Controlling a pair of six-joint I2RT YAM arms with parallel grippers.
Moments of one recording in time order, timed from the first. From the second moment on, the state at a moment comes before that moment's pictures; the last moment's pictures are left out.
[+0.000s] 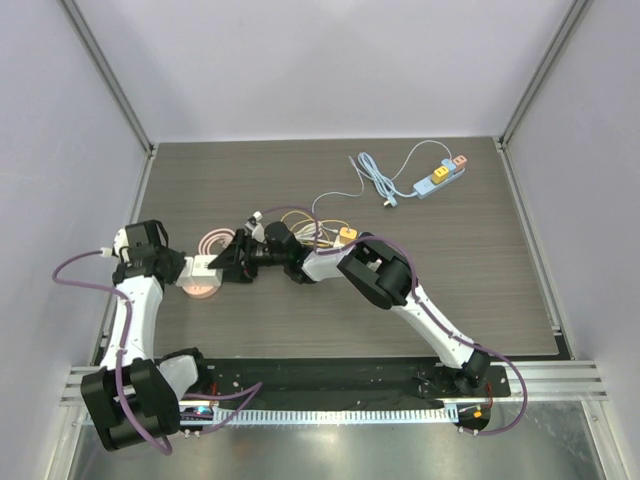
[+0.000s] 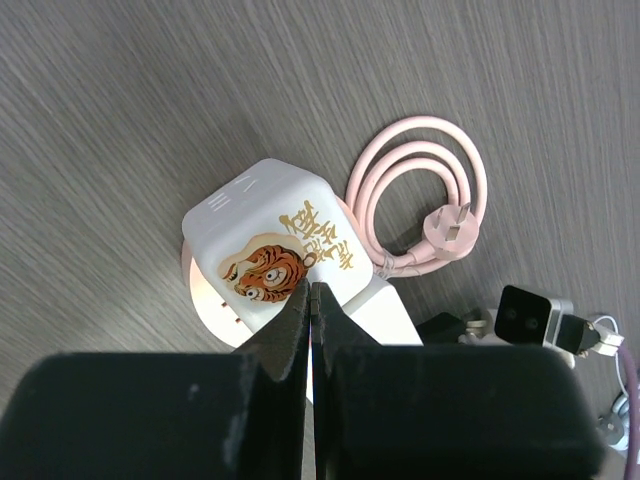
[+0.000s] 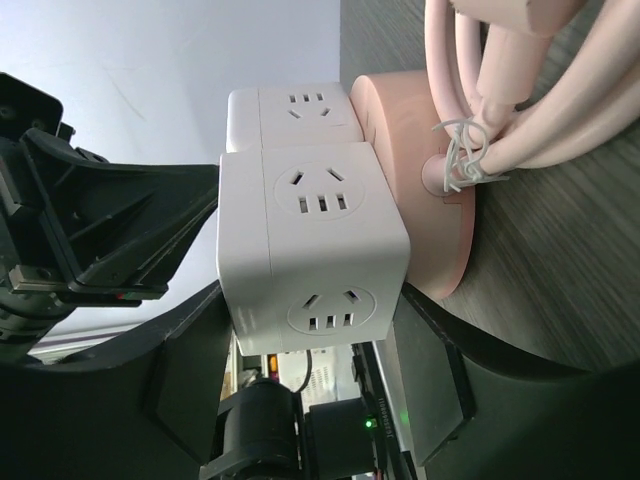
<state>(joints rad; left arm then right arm) 0.27 1.04 0.72 -0.59 -0.09 -0.88 0.95 2.52 1.64 0.72 -0.58 1.46</state>
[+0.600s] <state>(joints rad) 0.23 1.03 0.68 -0.51 -0.14 -0.90 0.93 2.55 1.60 0.93 -0.59 1.60</state>
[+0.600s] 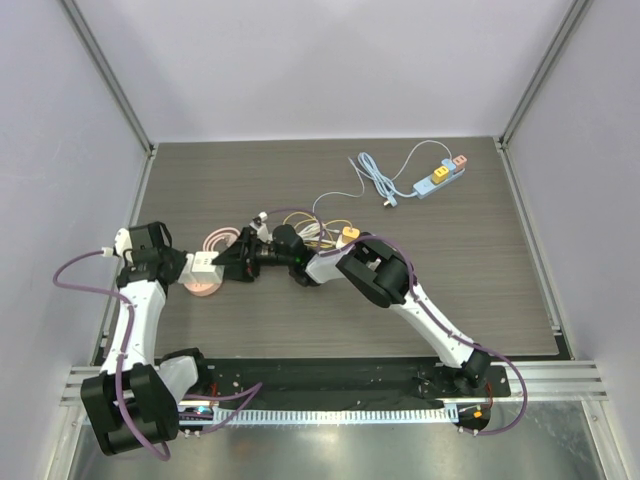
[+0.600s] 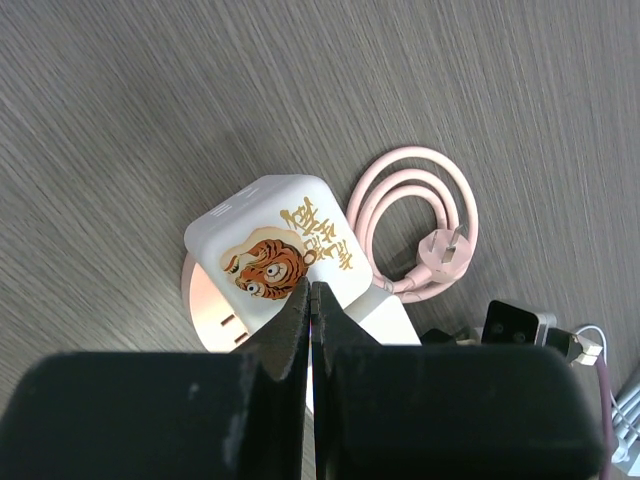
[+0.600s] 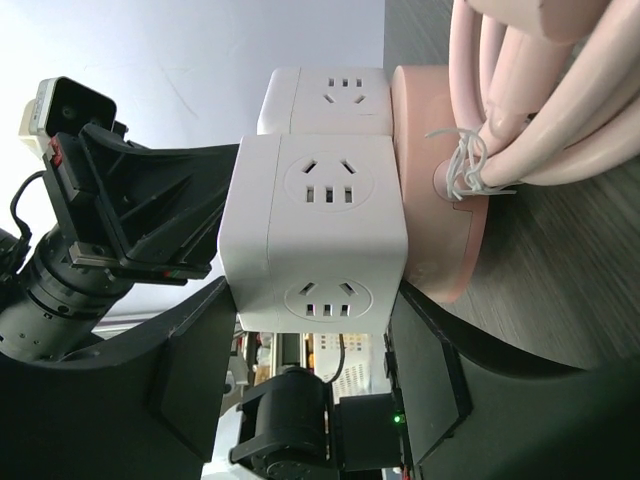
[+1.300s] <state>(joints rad) 0.21 1.01 0.66 -0.52 -0.12 -0.90 0.92 2.40 1.64 0.49 -0.54 1.19</state>
